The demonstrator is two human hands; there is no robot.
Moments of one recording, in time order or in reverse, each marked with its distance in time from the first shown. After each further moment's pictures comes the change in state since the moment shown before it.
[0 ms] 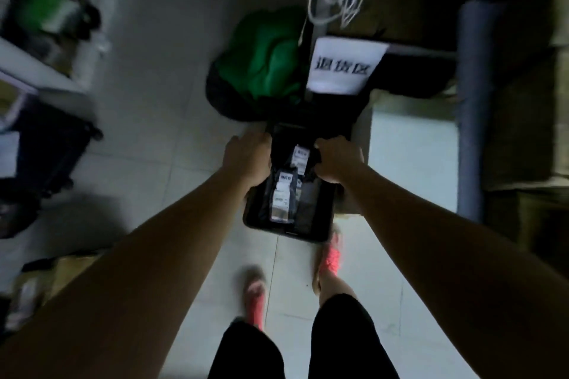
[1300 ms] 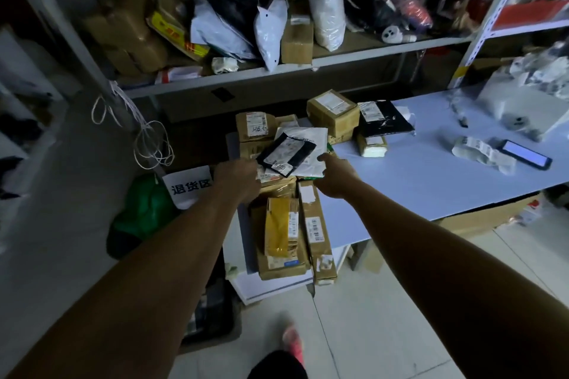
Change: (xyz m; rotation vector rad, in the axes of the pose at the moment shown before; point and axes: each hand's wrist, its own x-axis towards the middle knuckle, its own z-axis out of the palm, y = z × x) left_hand -0.112 0.450 -0.214 0.176 0.304 0.265; right_hand -0.389 0.379 -0.094 0.549 0.544 0.370
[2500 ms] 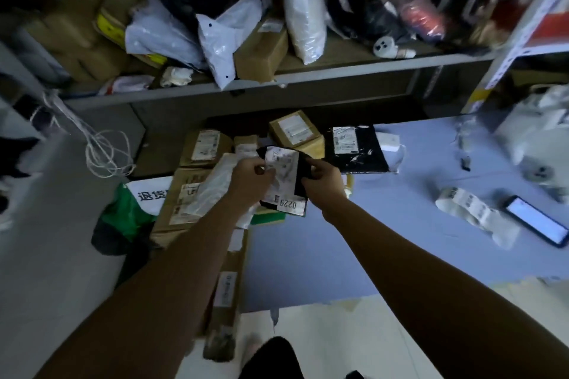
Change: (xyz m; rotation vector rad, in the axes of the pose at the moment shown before) left_hand 0.180 0.211 -0.016 -1.062 0.209 -0.294; right_hand 0.151 0.156 -0.097 0.836 -0.016 0.036
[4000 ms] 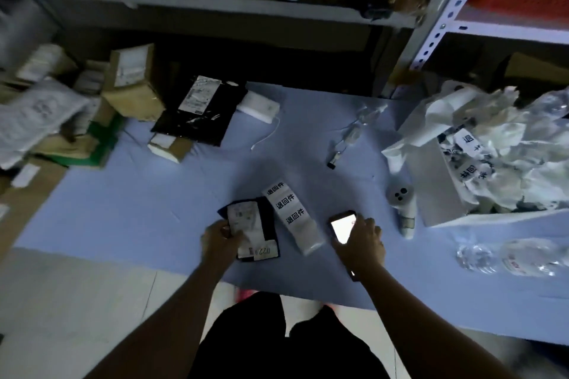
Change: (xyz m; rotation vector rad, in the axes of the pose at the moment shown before) left_hand -0.071 0.127 0.501 -0.092 0.219 -0.758; right_hand 0.160 0.278 -0.537 -1.071 -0.158 0.126
